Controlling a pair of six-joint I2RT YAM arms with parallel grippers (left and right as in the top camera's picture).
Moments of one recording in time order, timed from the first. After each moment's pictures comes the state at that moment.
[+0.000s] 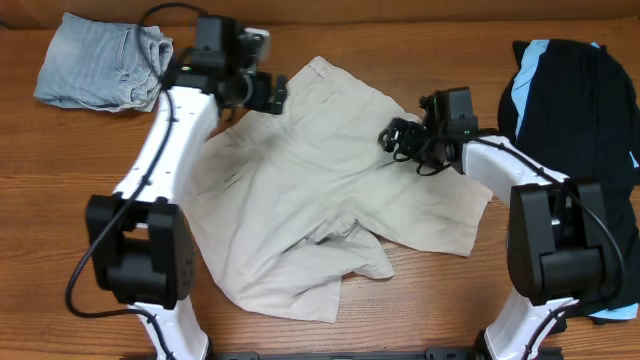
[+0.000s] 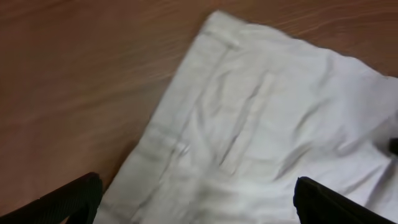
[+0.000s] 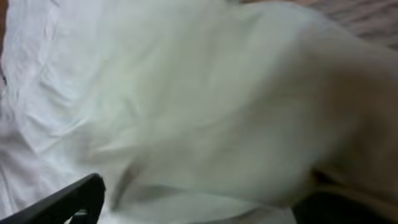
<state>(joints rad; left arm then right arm) -0.18 1.98 1.68 -0.66 0.22 0.07 0.14 1.96 1.18 -0.31 -0.34 0.44</state>
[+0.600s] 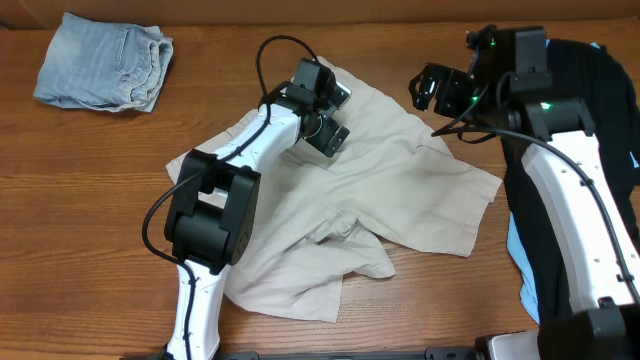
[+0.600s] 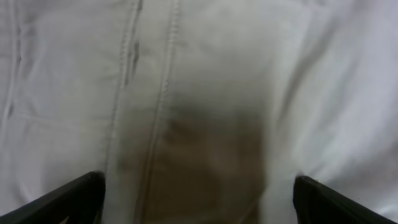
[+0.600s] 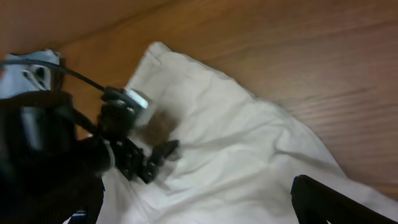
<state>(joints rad) -0.40 2.27 1.69 -0.52 0.05 0.25 0.12 1.59 1.53 -0.83 -0.25 0.38</state>
